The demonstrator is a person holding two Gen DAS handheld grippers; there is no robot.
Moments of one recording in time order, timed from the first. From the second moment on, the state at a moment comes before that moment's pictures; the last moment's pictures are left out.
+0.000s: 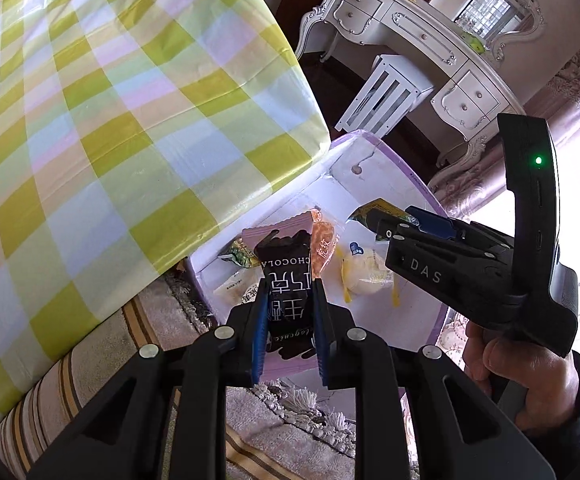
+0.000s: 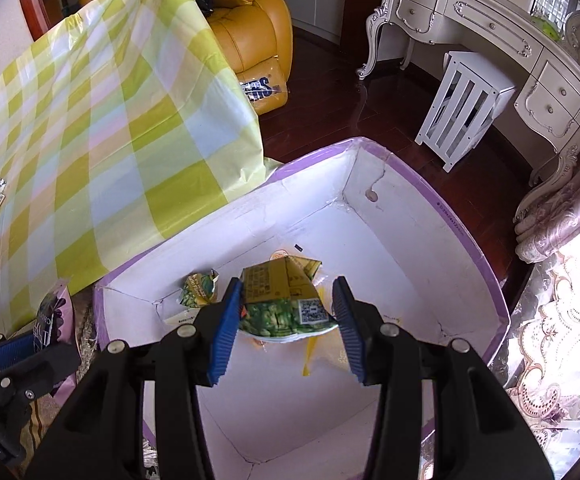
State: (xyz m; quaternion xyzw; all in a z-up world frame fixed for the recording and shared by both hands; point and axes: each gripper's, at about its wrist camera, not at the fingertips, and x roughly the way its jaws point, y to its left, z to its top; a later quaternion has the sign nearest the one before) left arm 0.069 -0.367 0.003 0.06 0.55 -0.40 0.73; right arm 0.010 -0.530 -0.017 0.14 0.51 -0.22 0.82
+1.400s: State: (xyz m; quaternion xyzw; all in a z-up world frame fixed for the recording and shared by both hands) left arm 0.092 -0.290 0.048 0.03 0.46 -0.33 0.82; right arm 0.034 -0.478 0.022 0.13 0.46 -0.20 0.86
